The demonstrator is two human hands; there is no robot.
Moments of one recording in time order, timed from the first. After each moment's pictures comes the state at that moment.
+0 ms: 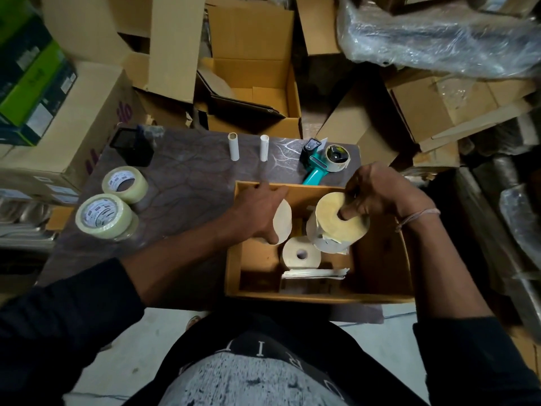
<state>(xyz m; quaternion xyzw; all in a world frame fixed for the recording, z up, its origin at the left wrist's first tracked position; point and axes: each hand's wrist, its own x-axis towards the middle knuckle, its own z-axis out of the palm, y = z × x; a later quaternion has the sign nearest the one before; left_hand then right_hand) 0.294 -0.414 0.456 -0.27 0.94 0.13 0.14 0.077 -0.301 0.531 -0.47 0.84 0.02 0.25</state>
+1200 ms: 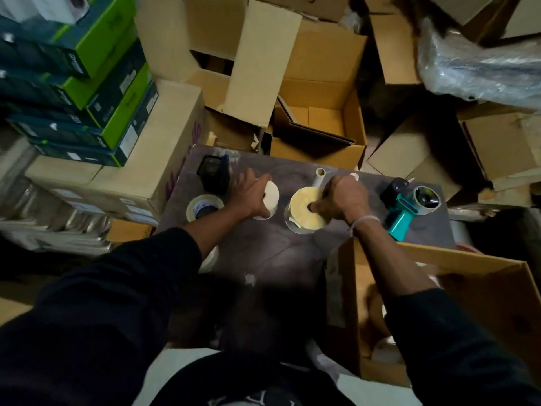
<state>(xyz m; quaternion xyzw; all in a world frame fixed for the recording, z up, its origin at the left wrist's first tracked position) 0.428 -0.682 0.382 -0.45 0.87 0.16 0.07 0.249 -0.558 0.450 -0.45 0.88 -0.01 0.18</state>
